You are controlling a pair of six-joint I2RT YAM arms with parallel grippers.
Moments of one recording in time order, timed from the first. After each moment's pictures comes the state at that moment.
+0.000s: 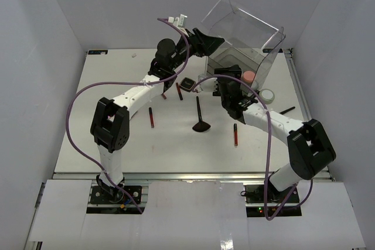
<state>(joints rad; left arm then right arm) -0.56 1.94 1.63 0.64 0.35 -0.79 0.64 1.53 1.00 0.15 0.59 -1.36</state>
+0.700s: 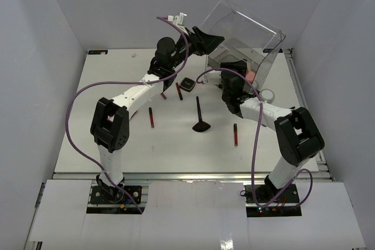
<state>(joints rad) -0.56 1.94 1.65 0.62 0.35 -0.80 0.54 1.68 1.02 0.38 0.69 -1.47</state>
